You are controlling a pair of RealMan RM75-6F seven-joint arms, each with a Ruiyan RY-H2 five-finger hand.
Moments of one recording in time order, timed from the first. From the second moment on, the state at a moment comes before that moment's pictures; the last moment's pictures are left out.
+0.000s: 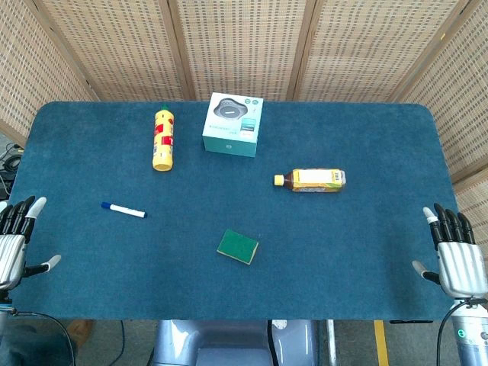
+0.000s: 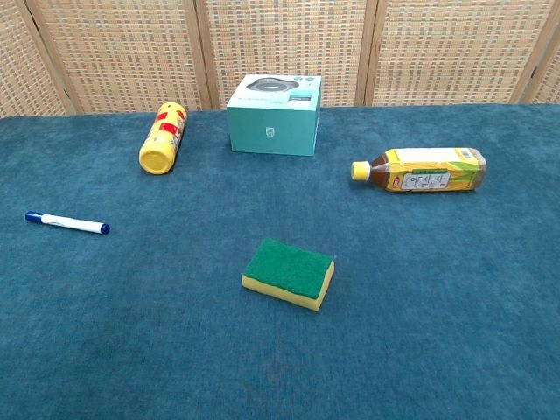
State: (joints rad) left arm -0.17 -1.15 0.00 -1.59 1.42 1.52 0.01; right arm 0.11 -1.16 0.11 -1.60 -1.44 1.50 -0.20
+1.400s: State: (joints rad) left arm -0.63 -1.48 -0.09 -0.99 1.32 0.75 -0.08; right arm 0.12 -1.19 0.13 -1.59 -1.35 1.45 -0.26
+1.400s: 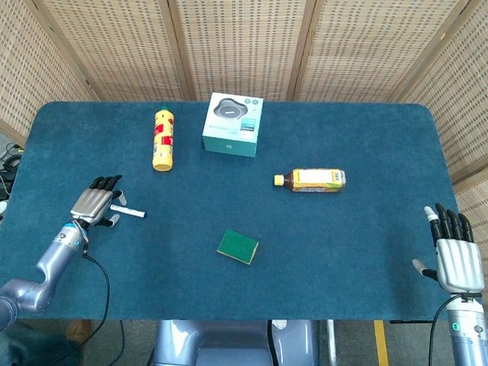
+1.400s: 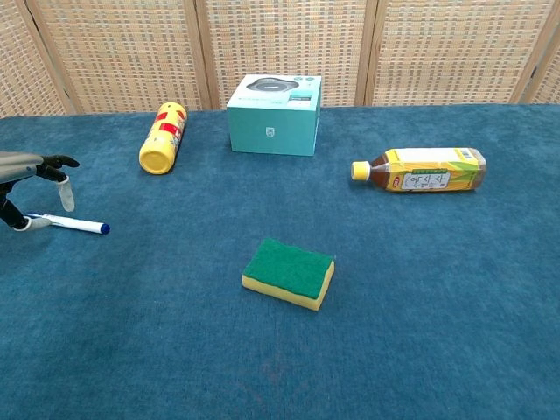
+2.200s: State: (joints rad) left arm -0.66 -1.60 -0.09 -0.86 1.31 0.74 -0.07; right arm 0.12 -1.19 0.13 -1.59 -1.35 1.45 -0.25
